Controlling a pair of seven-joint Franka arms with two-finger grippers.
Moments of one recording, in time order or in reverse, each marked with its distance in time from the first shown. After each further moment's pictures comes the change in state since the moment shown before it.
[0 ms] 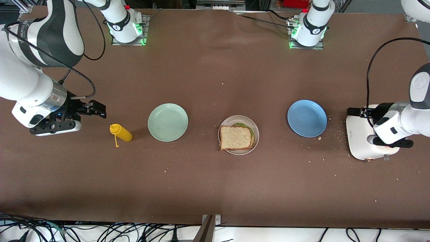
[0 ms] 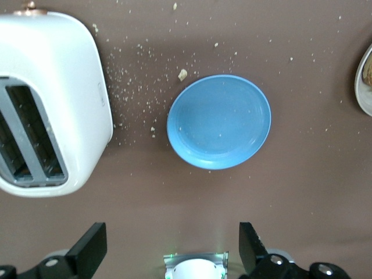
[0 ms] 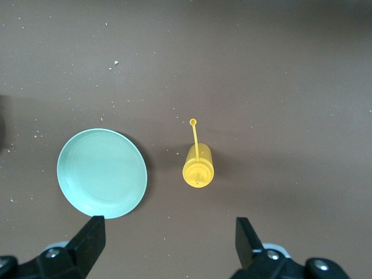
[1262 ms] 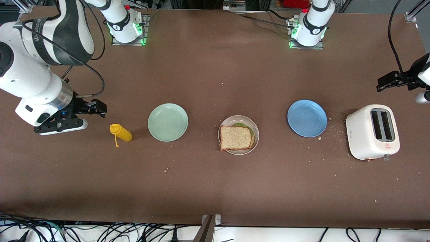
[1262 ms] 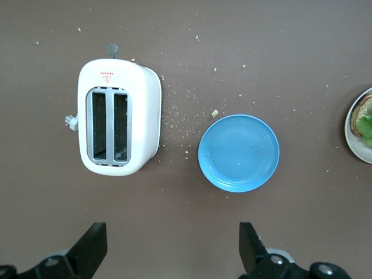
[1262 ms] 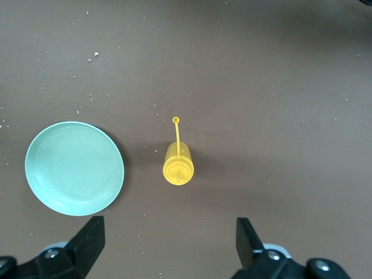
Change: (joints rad) left arm -0.136 -0.433 0.157 -0.306 0.038 0.232 -0.073; right arm 0.040 -0.002 -0.005 0.002 -0.112 0.001 0.001
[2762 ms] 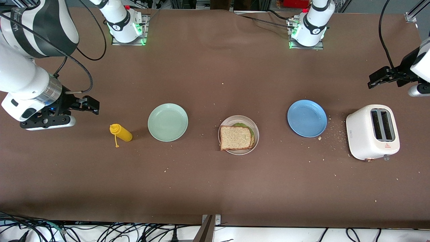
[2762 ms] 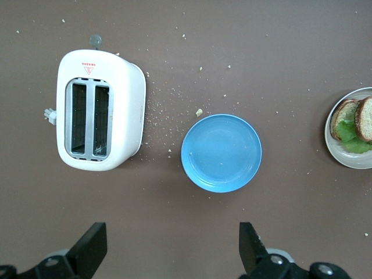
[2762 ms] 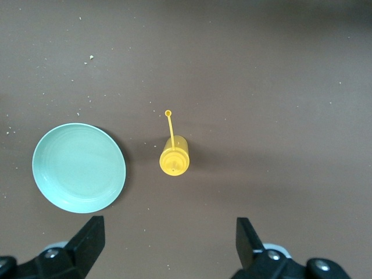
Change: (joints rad) left arm -0.061 -0.058 0.055 -0.088 -0.048 0.041 -0.056; right arm -0.611 -0.061 0.684 -0.001 -0.167 -0.032 0.157
